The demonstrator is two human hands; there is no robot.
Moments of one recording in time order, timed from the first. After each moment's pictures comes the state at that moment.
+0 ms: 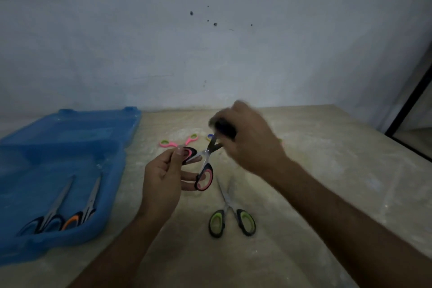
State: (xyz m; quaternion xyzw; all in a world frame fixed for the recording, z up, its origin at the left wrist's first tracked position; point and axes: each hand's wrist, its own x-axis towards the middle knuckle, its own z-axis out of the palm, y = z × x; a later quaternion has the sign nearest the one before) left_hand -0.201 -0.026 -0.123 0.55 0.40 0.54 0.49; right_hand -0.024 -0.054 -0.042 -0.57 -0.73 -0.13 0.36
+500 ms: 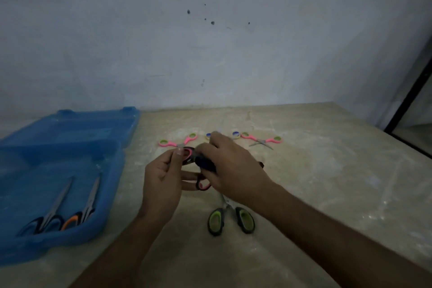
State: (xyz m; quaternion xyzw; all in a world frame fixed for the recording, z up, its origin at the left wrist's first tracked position) left_hand -0.200 -0.029 -0.125 0.54 0.37 0.55 0.52; right_hand -0.053 -0.074 -0.076 -0.53 -0.80 -0.10 0.27
